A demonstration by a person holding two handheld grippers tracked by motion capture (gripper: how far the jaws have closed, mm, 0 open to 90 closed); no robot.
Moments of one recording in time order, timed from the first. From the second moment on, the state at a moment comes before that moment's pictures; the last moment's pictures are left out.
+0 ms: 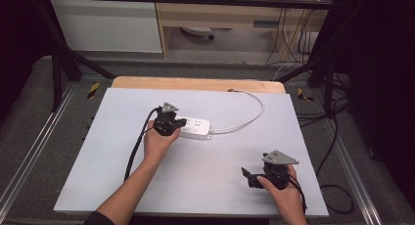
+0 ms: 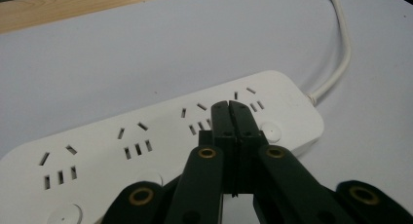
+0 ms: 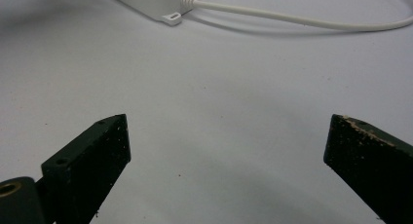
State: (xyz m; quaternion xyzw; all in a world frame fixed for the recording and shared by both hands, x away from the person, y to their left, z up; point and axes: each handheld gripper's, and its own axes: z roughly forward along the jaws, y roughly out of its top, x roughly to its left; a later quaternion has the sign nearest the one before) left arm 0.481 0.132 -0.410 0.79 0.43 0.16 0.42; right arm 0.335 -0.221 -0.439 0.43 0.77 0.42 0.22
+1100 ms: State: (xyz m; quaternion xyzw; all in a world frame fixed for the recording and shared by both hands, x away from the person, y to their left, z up) left arm 0.483 0.127 -0.420 0.80 0.42 0.16 0.40; right arm 0.335 -0.220 -0.440 0.42 0.78 0.41 0.22
